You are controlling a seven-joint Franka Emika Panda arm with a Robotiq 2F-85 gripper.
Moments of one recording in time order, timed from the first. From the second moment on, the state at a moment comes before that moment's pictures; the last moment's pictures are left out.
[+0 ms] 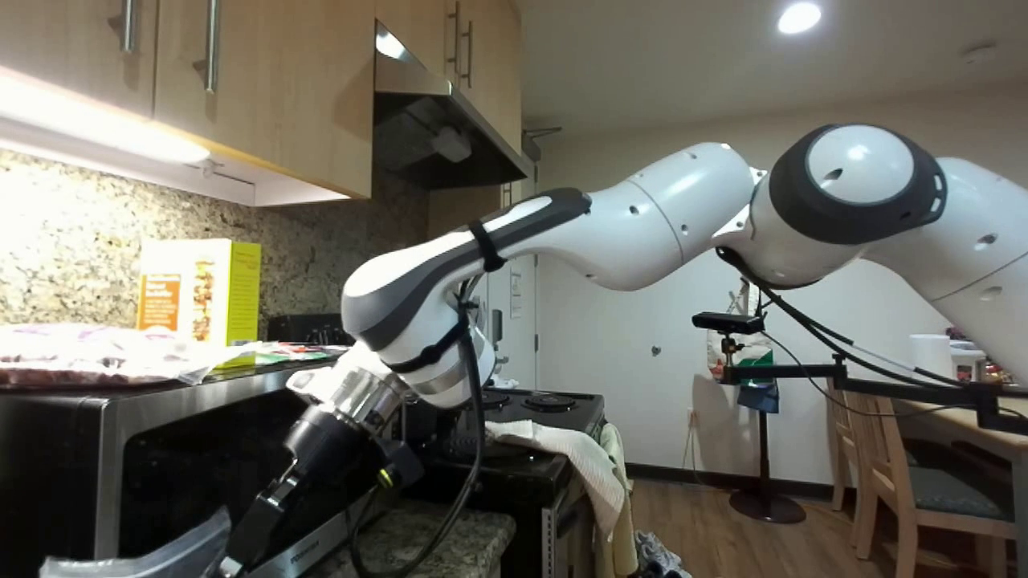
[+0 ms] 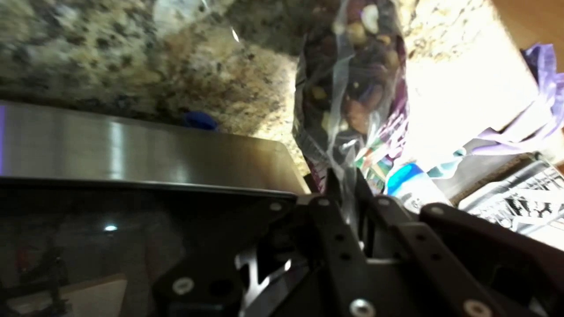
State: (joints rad) arm -0.08 0.66 0.42 -1.52 0.62 2.41 -0.91
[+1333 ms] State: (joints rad) arm 0.00 0.51 0.20 -1.42 0.24 2.36 -0.64
